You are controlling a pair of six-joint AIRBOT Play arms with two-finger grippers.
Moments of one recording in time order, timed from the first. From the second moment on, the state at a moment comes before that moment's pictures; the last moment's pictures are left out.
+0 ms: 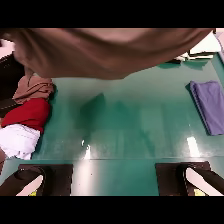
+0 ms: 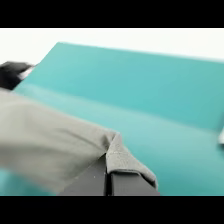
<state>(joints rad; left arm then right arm) -0.19 -0.86 1.77 1.37 -1.18 -1.33 -0.25 -0.98 1.80 -0.84 1.29 1.30</state>
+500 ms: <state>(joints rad) -0.19 -0.97 1.51 1.21 -1.31 -1.32 -0.17 -1.15 1.86 -1.01 1.47 1.42</state>
